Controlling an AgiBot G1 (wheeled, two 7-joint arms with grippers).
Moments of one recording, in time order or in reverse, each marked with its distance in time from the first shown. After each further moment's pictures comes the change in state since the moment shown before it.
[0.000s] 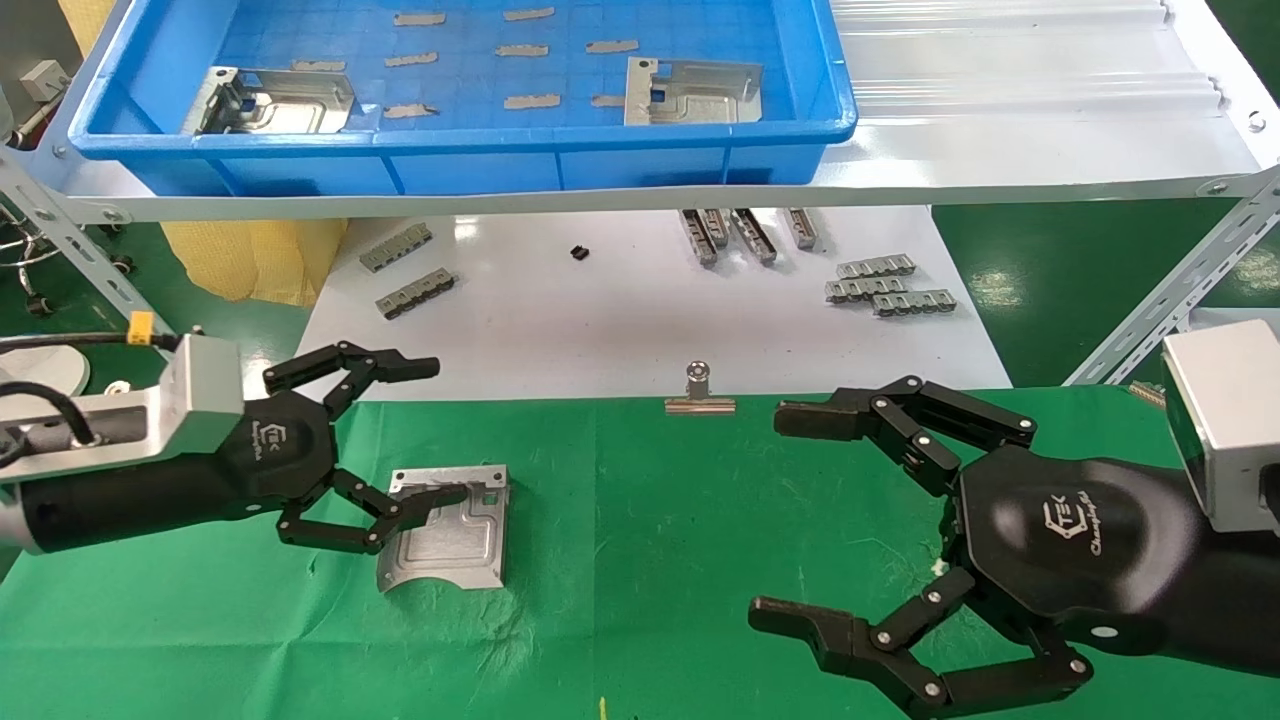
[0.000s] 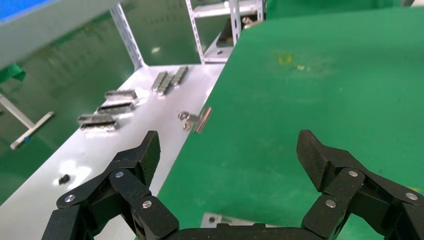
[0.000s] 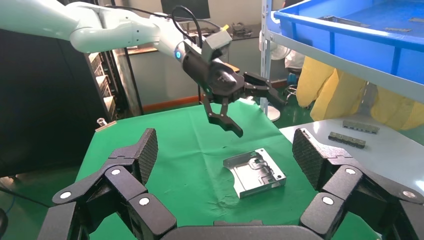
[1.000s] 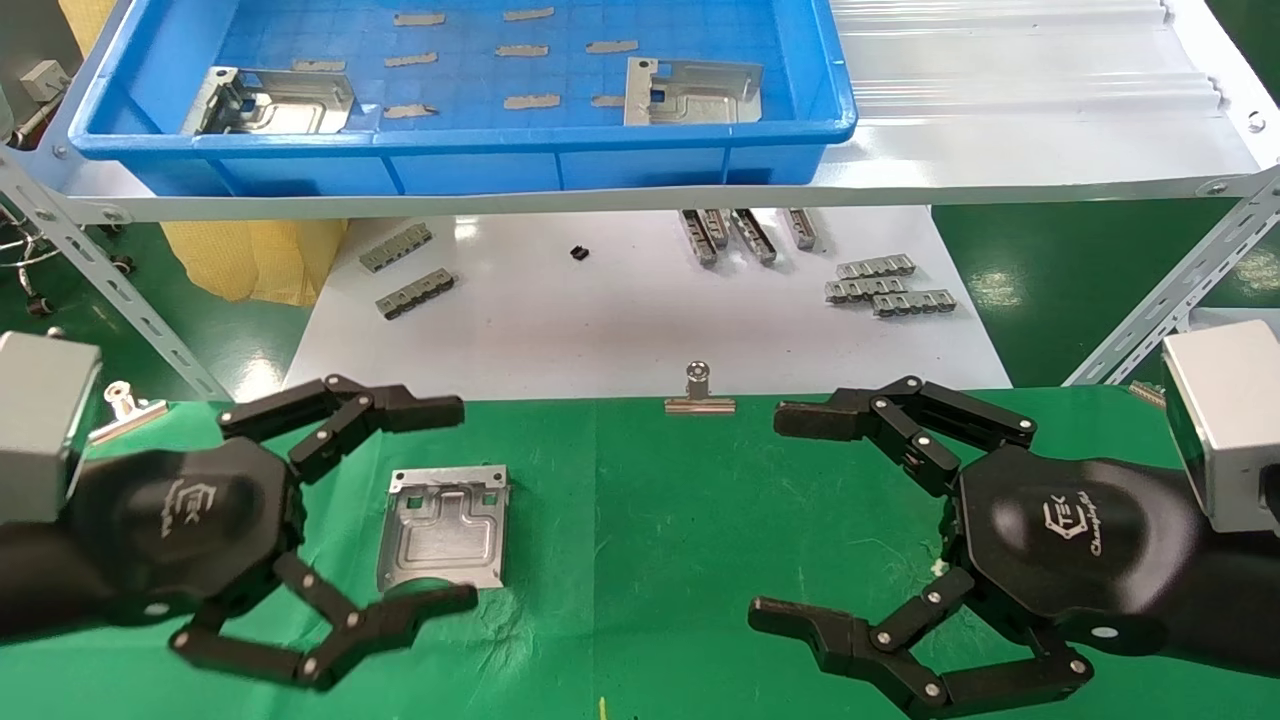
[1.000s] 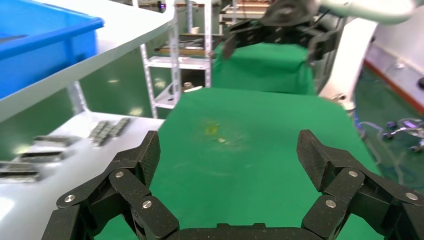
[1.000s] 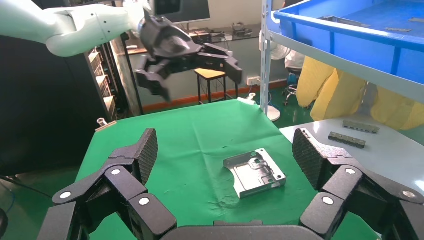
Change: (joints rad) left arm 0.280 -0.173 -0.182 -0.632 -0.211 -0.055 -0.492; right arm 0.000 0.000 0.000 0.000 0.000 0.000 0.000
